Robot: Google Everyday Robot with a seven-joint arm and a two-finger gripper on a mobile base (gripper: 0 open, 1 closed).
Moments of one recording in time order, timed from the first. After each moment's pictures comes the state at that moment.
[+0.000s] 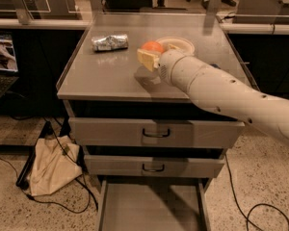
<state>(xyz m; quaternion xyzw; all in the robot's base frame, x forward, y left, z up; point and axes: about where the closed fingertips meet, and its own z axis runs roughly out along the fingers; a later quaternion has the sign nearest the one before) 0.678 -0.039 0.913 -0.17 0.73 0.16 0.64</state>
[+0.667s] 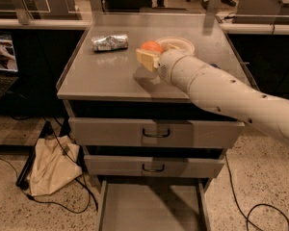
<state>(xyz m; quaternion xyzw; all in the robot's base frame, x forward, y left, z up) 0.678 -0.038 0.914 -0.17 0.73 0.16 0.64</state>
